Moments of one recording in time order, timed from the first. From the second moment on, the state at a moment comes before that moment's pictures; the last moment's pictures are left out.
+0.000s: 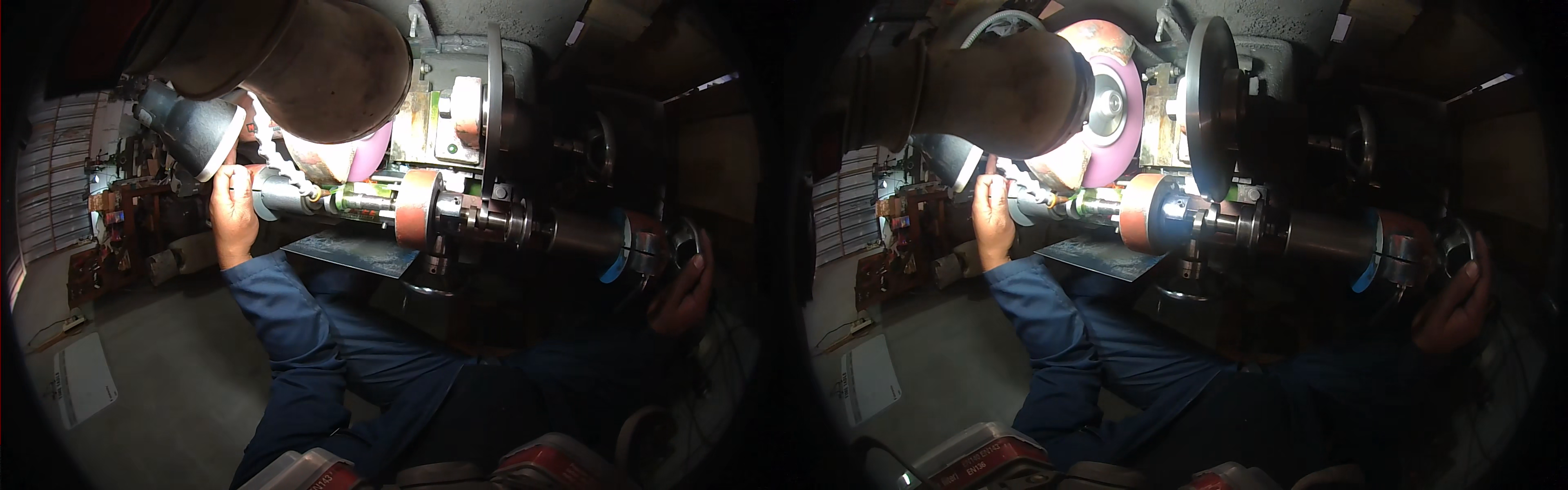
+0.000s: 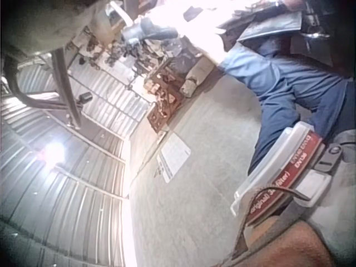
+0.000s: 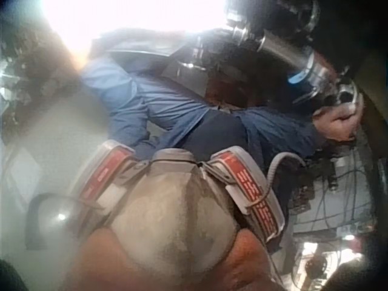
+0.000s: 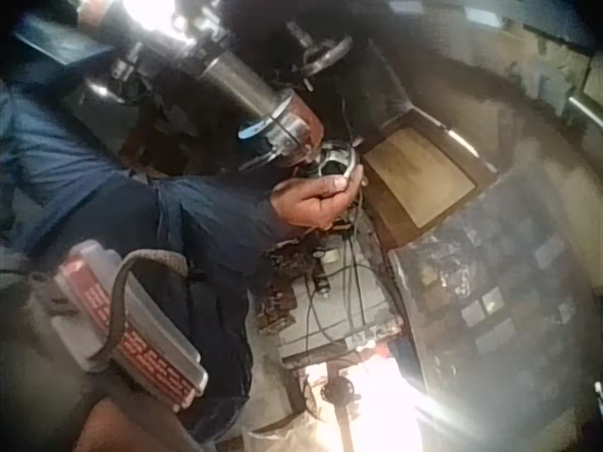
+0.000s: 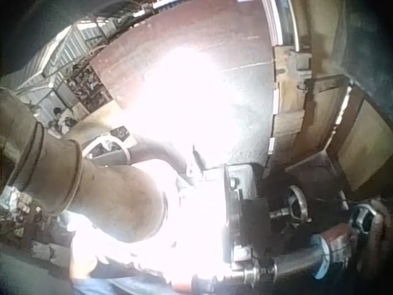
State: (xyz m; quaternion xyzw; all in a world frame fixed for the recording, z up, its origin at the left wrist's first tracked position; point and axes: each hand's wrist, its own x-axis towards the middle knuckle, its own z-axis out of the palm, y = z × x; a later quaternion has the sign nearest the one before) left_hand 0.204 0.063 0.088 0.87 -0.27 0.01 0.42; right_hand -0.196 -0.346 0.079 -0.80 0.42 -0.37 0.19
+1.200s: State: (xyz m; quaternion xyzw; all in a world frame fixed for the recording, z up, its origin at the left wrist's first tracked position) left_hand 0.203 0.061 0.091 0.89 -0.27 0.03 0.36; right_hand -0.192 -0.363 0.095 -0.82 0.46 -0.26 0.22
